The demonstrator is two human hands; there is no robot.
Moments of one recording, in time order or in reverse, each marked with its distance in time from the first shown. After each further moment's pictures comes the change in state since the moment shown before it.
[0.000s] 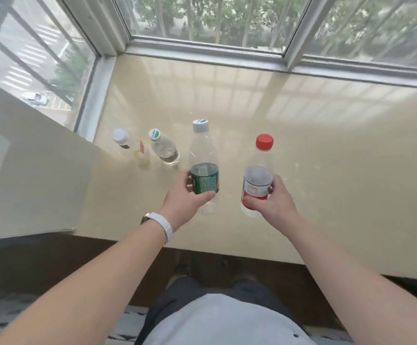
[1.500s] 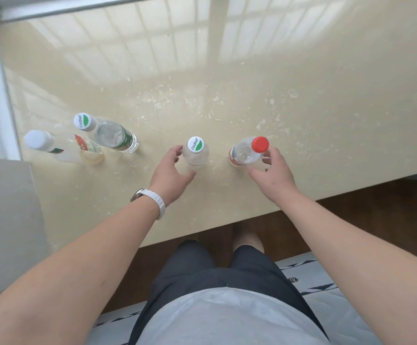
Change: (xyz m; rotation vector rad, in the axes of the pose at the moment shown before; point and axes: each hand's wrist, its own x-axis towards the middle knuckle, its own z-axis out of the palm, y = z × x) left_hand 0.085 -0.061 0.031 0.407 -0.233 0.106; right_hand 0.008 0.089 0.028 -0.010 0.303 0.157
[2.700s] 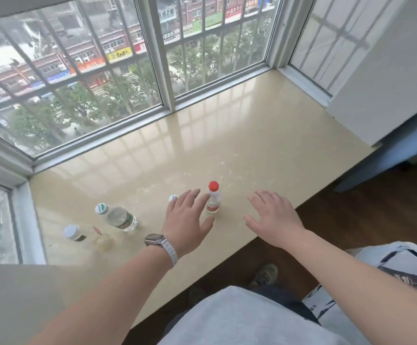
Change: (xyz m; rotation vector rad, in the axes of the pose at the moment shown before) left_hand -0.136 0.131 -0.017 0.767 0.009 0.800; right_hand -0.168 -0.031 -0.098 -0.817 0.185 -0.257
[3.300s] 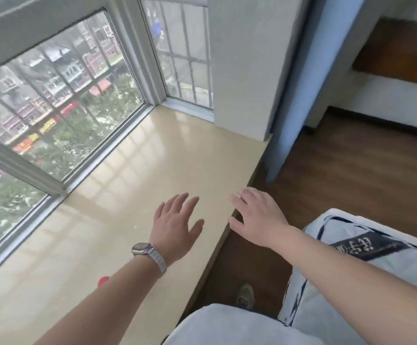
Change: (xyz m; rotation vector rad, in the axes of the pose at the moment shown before) left_hand 0.191 0.253 0.055 0.156 -0.100 0.434; right_hand -0.041 0.262 -0.041 0.133 0.191 0.277
